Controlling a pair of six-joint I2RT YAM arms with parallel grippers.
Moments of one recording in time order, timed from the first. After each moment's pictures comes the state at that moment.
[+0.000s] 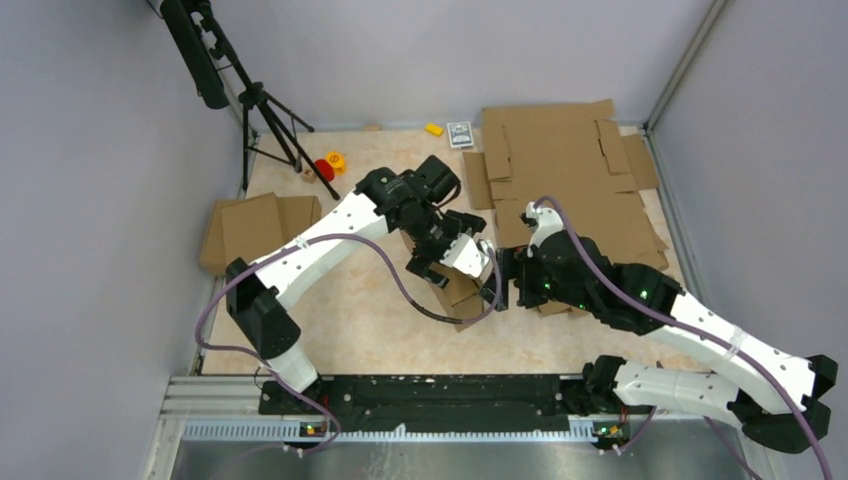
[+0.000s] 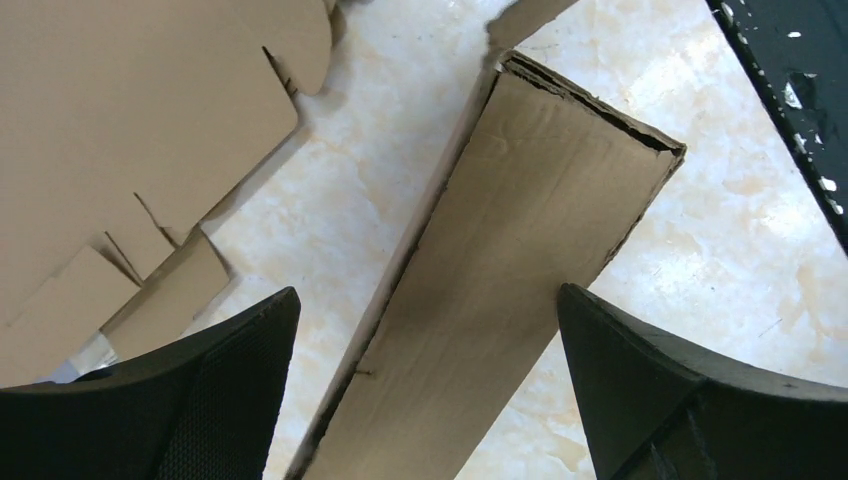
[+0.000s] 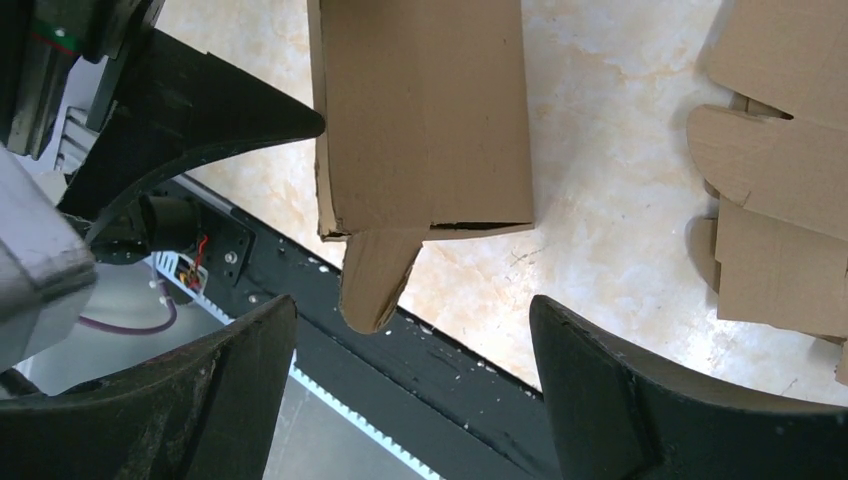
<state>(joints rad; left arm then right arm) -0.80 1.67 1.70 -1.19 0.52 1.34 1.02 0.88 1.06 -0.83 0.18 0.67</state>
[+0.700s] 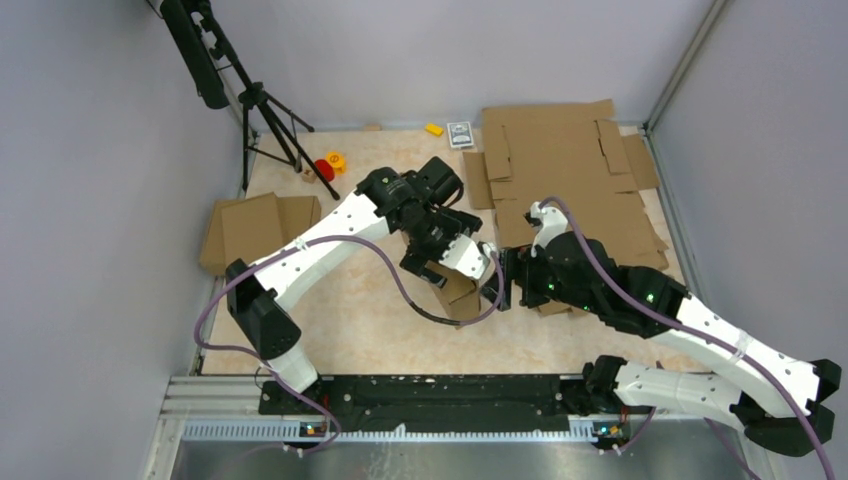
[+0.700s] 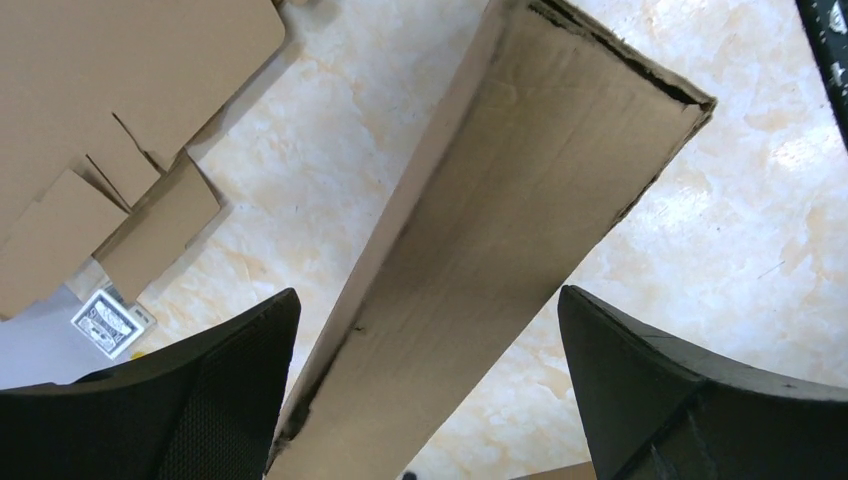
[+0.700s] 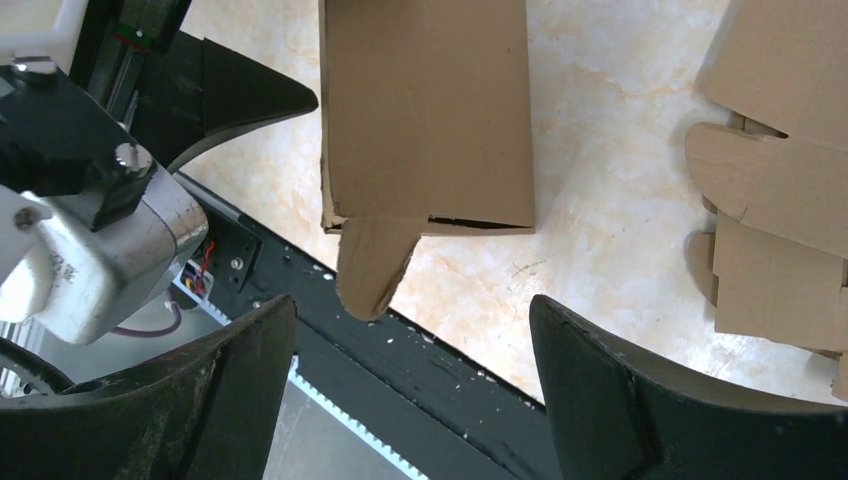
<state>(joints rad) -0.84 1.68 1.74 -1.25 0.34 1.29 1.02 0.85 1.05 -0.80 0.18 0.66</state>
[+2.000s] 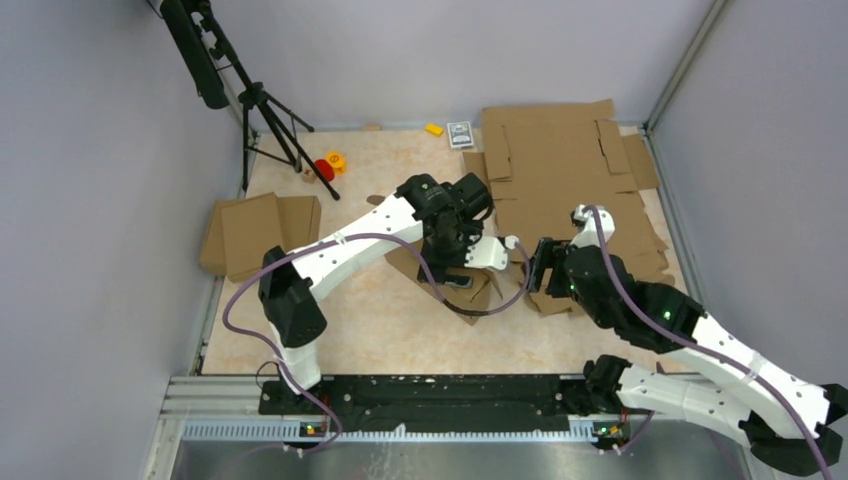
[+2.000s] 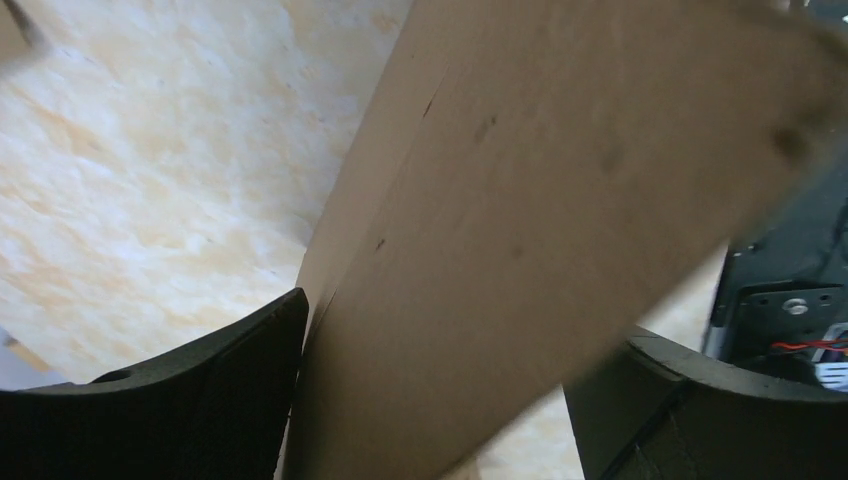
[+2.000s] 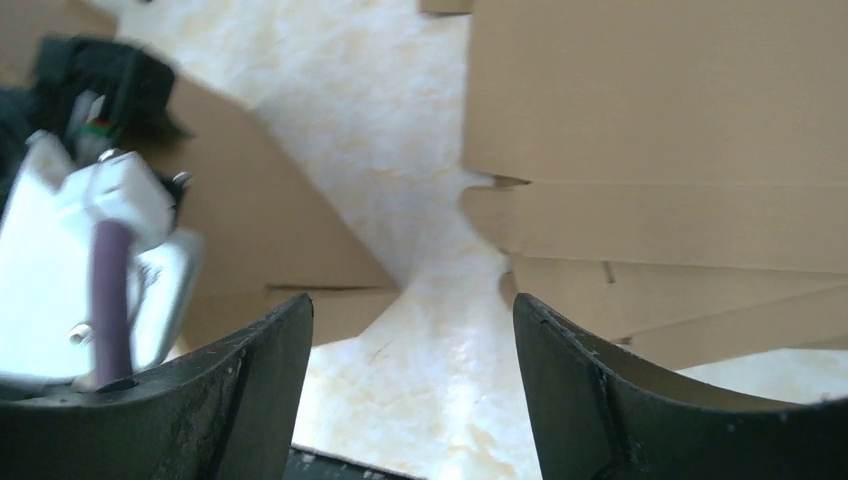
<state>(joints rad) -0.93 1.82 1.82 -1.32 0.10 0.88 1.00 0.71 0.93 -0.81 0.57 0.65</state>
